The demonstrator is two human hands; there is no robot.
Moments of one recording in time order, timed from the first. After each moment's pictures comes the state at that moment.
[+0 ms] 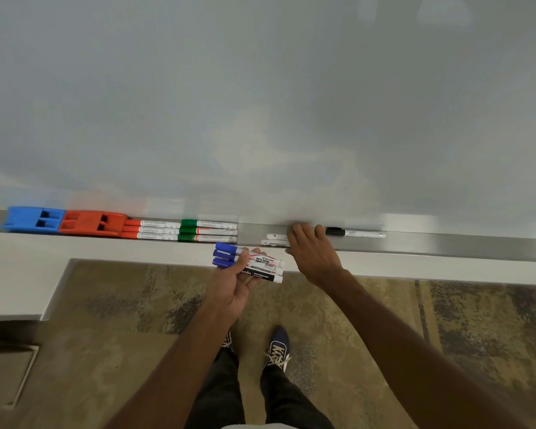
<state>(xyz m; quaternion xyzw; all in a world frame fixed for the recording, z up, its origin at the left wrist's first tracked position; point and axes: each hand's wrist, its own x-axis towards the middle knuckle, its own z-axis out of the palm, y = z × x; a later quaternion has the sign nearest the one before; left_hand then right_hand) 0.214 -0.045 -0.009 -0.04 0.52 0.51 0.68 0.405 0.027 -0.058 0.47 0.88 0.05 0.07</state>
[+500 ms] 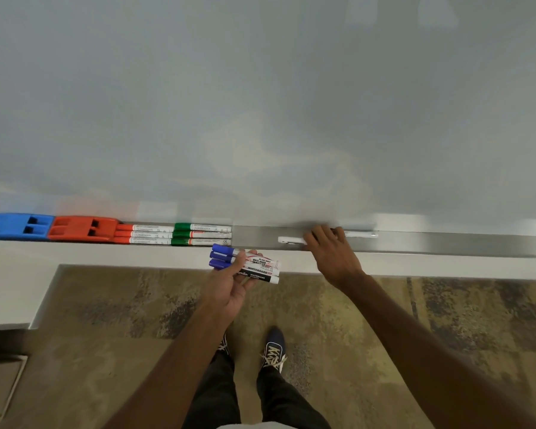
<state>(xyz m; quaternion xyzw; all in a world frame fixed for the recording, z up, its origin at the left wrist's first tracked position) 0.215 -0.040 -0.010 -0.07 0.52 0.50 0.69 0.452 0.022 -0.051 0.50 0.87 0.02 0.01</state>
